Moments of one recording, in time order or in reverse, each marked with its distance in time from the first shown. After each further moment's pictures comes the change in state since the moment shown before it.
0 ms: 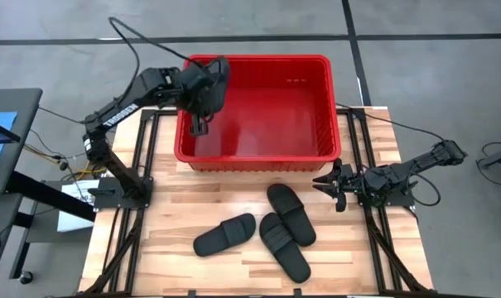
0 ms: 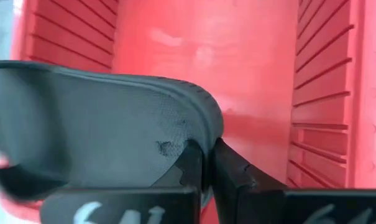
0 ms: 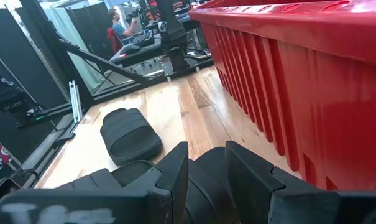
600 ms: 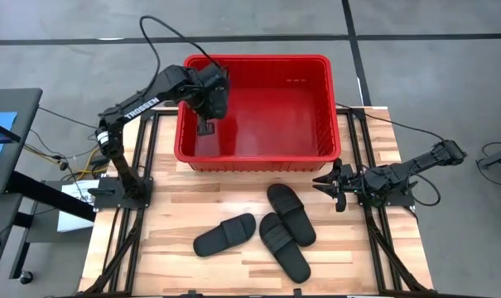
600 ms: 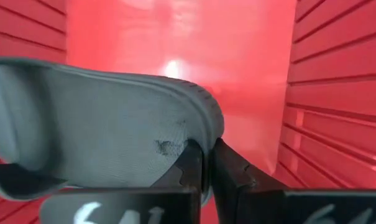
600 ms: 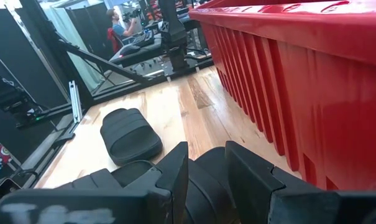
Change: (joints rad) left arm 0.073 0.118 -0.042 -0.024 0.071 0.019; right arm 0.000 0.000 0.000 0.000 0.000 0.000
